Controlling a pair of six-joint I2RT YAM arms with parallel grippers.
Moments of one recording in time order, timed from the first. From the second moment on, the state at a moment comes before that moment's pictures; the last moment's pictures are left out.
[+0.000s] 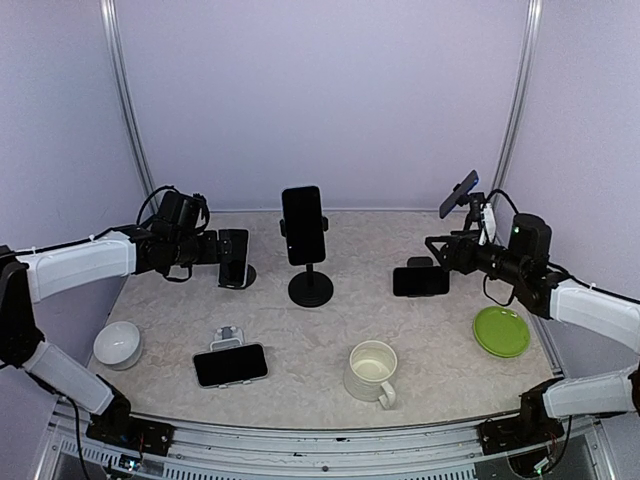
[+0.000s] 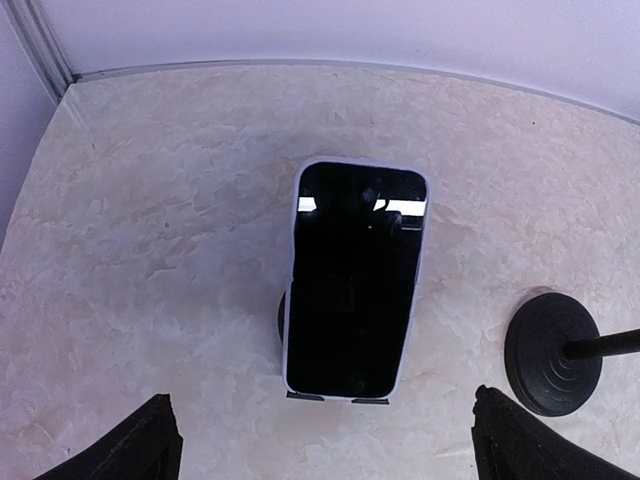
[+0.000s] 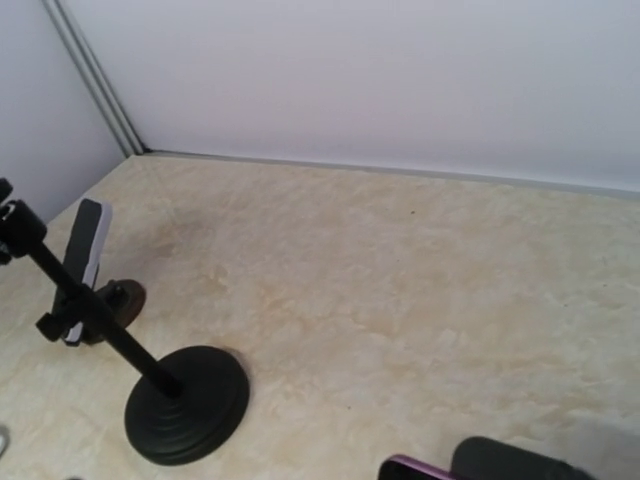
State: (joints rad) left arm -0.47 1.43 0.98 -0.24 -0.30 -0.36; right arm 0.28 1.13 0.60 0.34 -0.40 0.21
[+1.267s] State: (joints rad) left arm -0.43 1.94 1.35 -0.32 -0.21 -0.23; right arm 0.28 1.19 0.62 0.24 -0.54 0.15
